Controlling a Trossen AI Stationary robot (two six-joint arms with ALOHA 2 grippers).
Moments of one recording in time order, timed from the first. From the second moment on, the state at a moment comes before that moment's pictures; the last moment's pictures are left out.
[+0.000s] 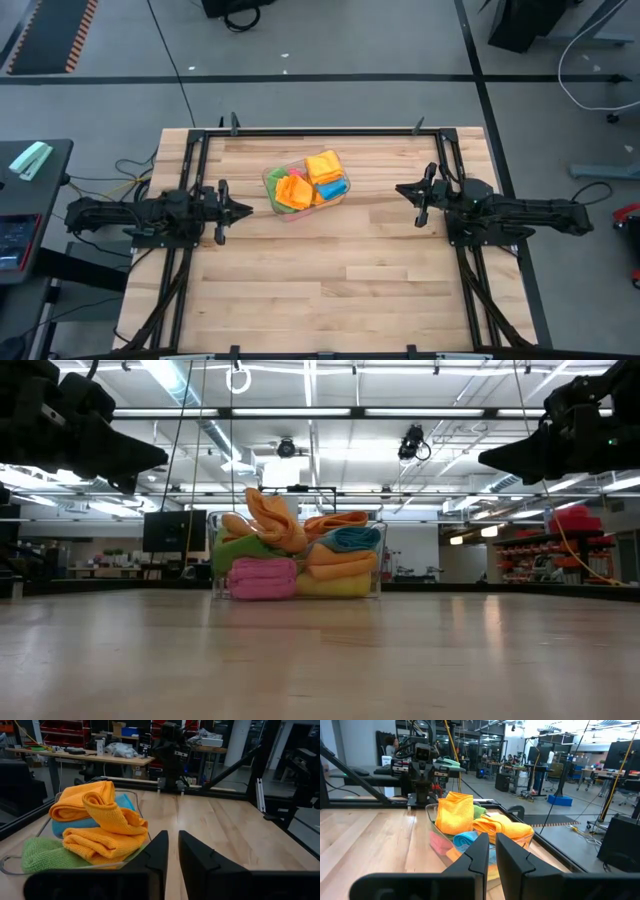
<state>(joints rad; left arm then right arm) -0.01 0.11 0.01 0.07 -0.10 -0.09 -0.15 0.17 0.01 0.21 0.13 -0.11</state>
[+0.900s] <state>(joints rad) -0.01 0.11 0.01 0.07 -0.10 -0.09 -0.15 0.17 0.01 0.21 0.13 -0.11</state>
